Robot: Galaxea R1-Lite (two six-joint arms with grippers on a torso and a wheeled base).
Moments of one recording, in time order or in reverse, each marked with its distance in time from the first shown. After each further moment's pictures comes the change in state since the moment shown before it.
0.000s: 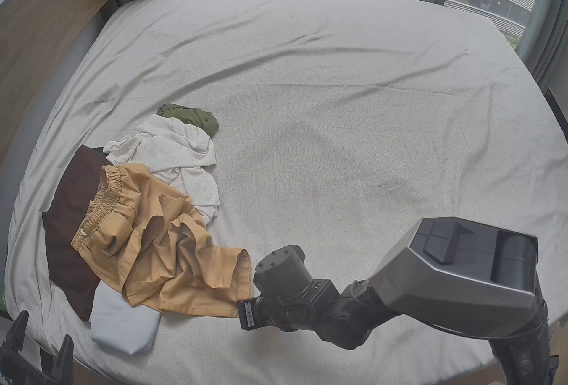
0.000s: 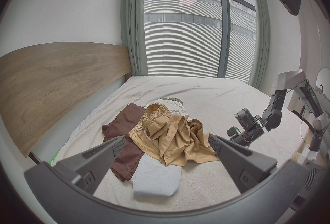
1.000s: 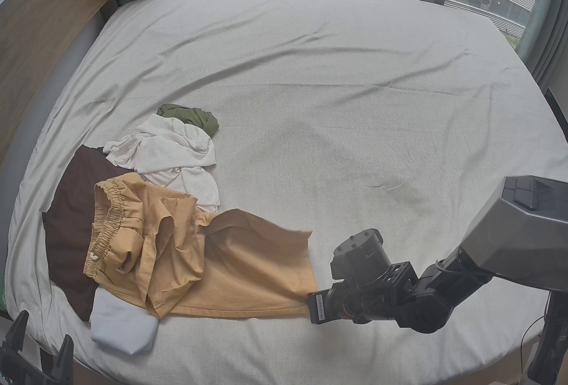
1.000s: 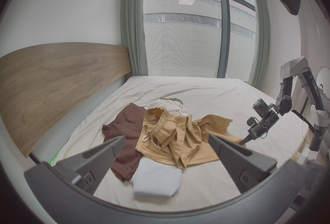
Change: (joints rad) left arm 0.000 0.000 0.000 0.000 0.000 0.003; right arm -0.147 -0.265 0.372 -0.013 -0.058 -0.062
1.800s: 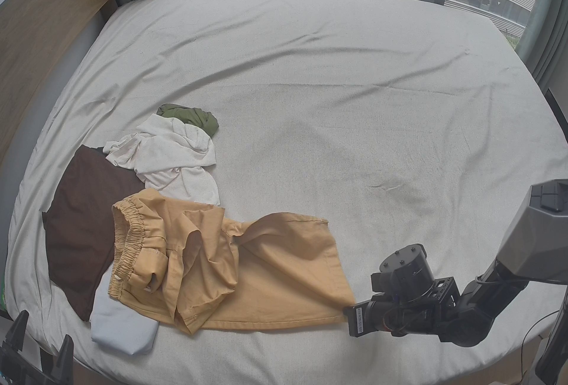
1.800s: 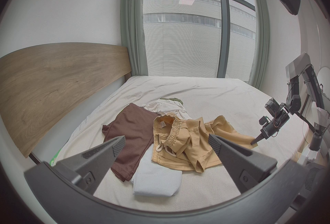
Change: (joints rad) left arm 0.000 0.000 0.000 0.000 0.000 0.001; right arm -0.037 -0.114 0.308 -0.188 -0.053 -0.021
